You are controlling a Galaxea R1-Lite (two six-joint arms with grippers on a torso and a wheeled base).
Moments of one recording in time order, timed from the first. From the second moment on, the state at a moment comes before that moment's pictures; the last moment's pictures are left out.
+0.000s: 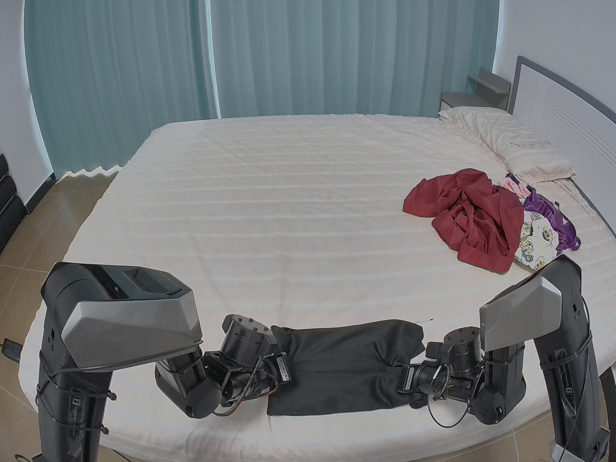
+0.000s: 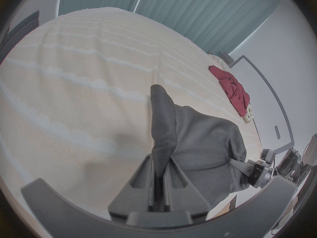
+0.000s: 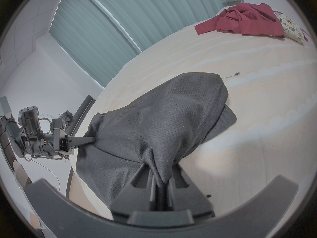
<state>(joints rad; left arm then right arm) -0.59 2.38 -0.71 -0.90 0.05 -0.75 0.44 2.57 -0.42 -1.55 0.16 0.50</state>
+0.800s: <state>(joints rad) -0.59 2.38 -0.70 -0.91 0.09 -0.76 0.44 2.57 -0.41 -1.55 0.15 0.50</state>
